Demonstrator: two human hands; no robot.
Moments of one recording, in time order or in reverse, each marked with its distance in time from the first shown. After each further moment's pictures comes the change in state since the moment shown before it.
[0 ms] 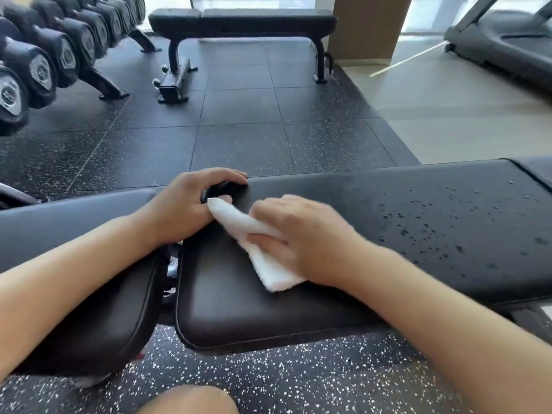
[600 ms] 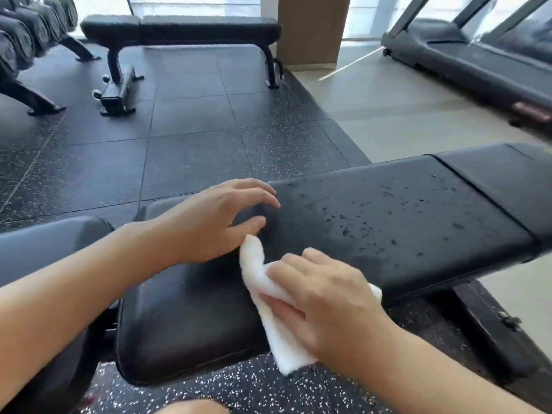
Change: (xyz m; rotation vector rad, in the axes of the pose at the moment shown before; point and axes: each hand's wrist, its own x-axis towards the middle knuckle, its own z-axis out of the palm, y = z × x) left_hand 0.046 0.083 0.048 0.163 -0.205 0.287; right_hand -0.106 -0.016 -0.028 -0.066 0.145 0.198
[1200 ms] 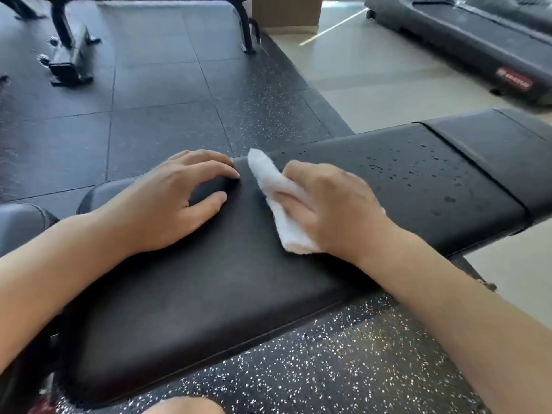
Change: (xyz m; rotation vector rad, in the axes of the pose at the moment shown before) left_hand 0.004 -0.029 0.015 0.037 0.059 -0.036; right_hand 0.052 0.074 -0.004 -0.192 0.012 0.243
